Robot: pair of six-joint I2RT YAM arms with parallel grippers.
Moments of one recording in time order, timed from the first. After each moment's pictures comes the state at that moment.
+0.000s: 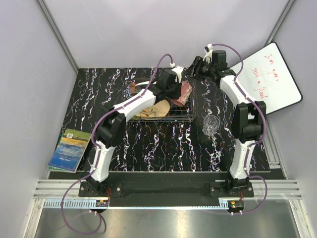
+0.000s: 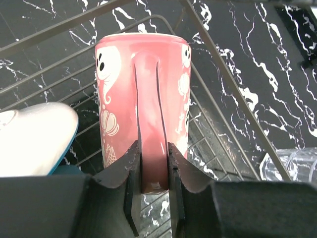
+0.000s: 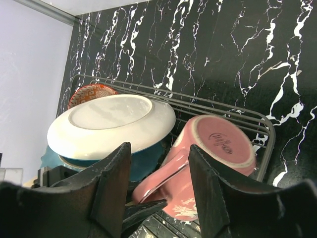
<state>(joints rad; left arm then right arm) -0.67 2.16 1.84 -0.27 0.04 -0.24 0.15 2.05 1.78 -0.23 -0.53 0.50</state>
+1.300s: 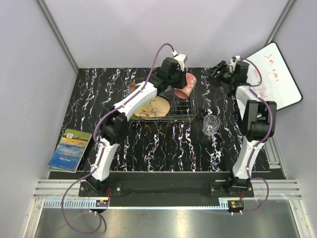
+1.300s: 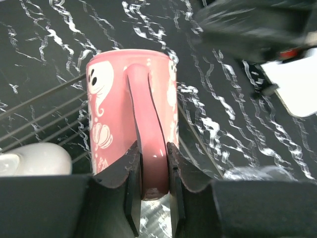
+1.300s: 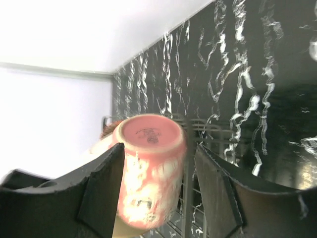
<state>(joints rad) -0.65 2.24 2.15 -0.40 0.12 -0.29 -0.07 2.05 1.52 0.16 -0.69 0.88</state>
